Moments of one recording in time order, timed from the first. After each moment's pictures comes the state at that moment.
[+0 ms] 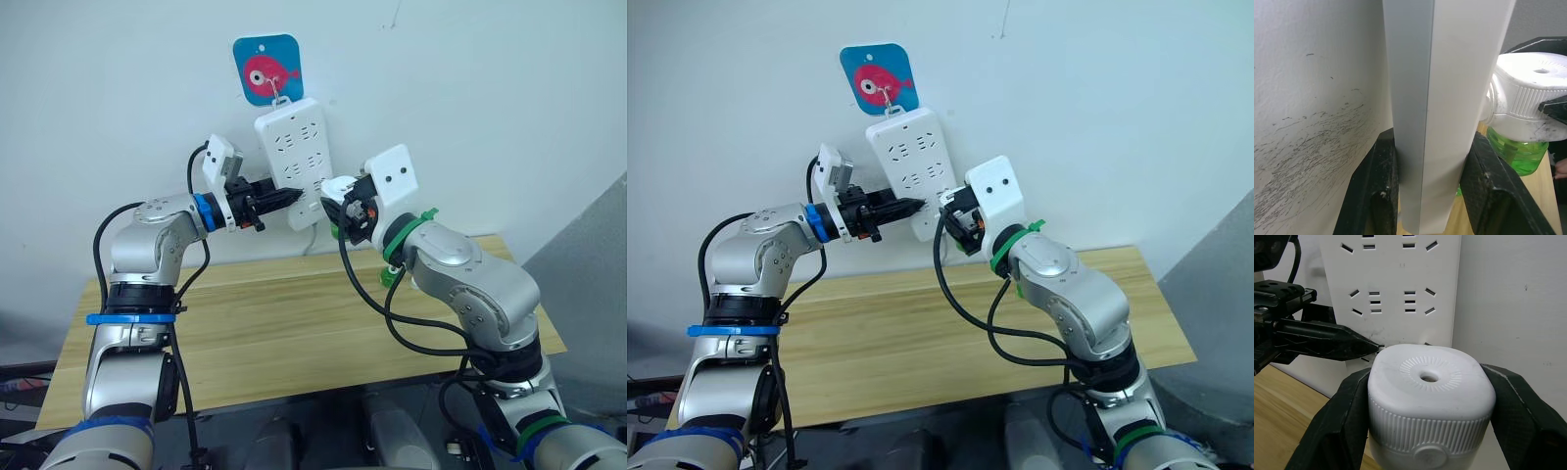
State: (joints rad) left arm -0.77 0.53 0.09 0.28 -0.42 0.55 -1.01; right arm -0.68 -0.20 0.23 -0.51 0.40 1.03 0.00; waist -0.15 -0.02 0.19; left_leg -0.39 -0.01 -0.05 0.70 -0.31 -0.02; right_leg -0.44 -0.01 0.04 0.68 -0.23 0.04
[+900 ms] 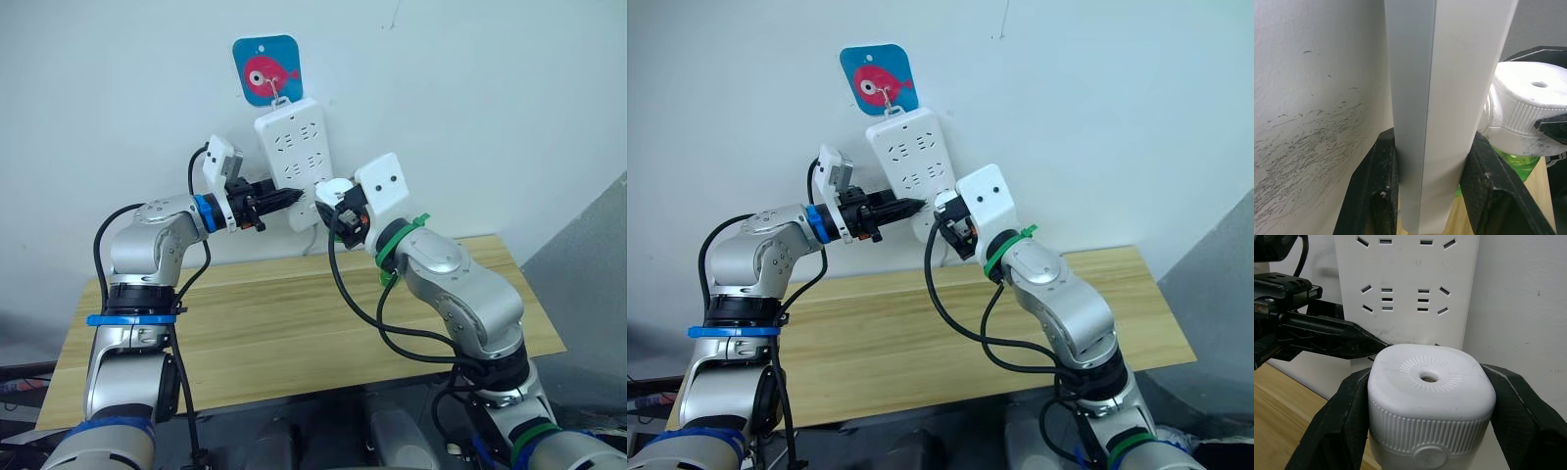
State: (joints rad) left arm -0.76 0.52 0.10 0.26 -0.43 0.58 -1.00; right arm -0.64 -0.14 0.27 -0.50 0.24 0.97 0.09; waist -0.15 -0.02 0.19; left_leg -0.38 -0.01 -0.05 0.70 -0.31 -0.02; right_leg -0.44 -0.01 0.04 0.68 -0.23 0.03
